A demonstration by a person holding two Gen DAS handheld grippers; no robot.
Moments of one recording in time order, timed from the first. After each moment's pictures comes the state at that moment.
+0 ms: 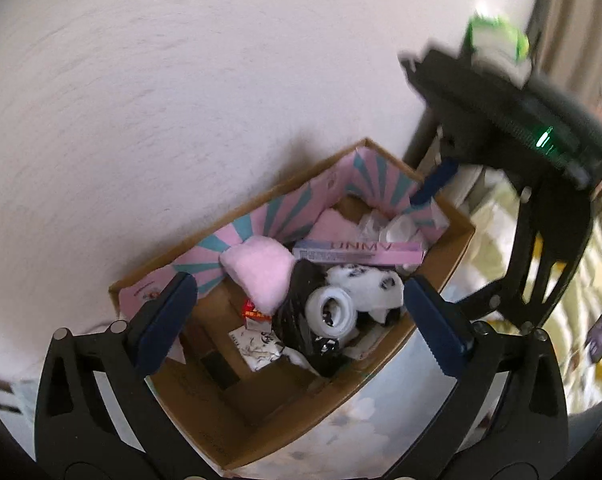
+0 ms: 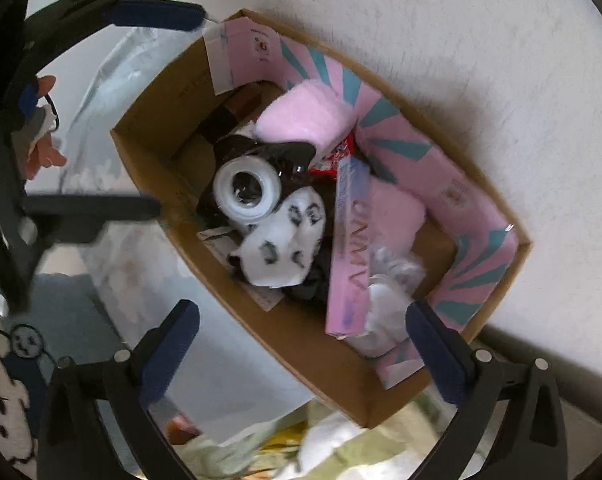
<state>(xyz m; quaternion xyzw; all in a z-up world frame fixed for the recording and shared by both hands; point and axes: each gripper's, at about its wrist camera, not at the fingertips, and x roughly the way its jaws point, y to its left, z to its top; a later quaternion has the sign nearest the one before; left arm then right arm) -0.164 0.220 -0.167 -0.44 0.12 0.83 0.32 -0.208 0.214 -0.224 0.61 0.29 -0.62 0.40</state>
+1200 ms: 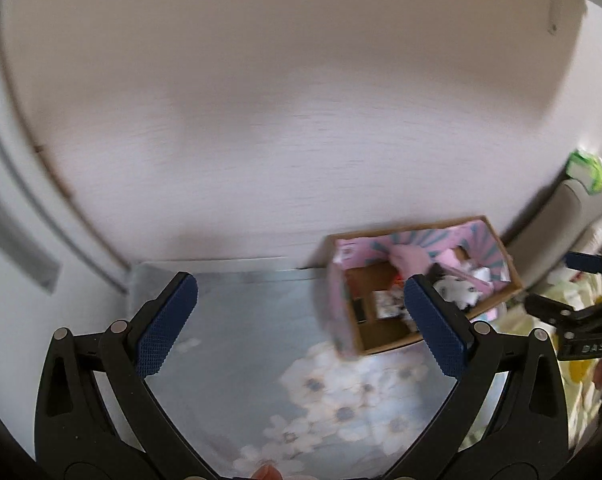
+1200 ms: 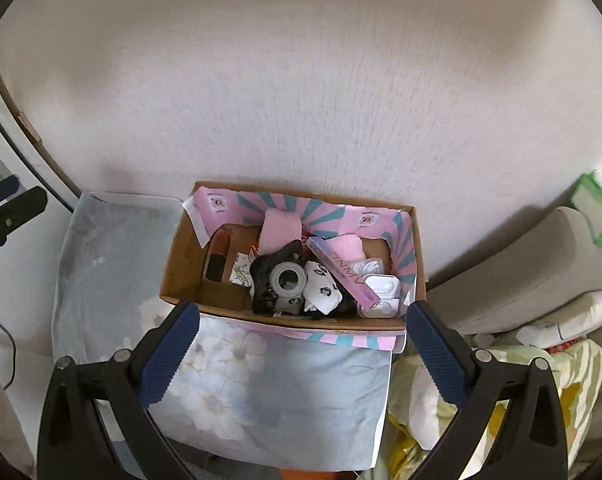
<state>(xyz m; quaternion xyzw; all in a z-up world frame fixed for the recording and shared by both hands) -0.092 0.031 -0.038 -0.42 0.02 0.91 0.07 -0.101 0.182 -0.077 0.50 0.08 -0.85 0.12</state>
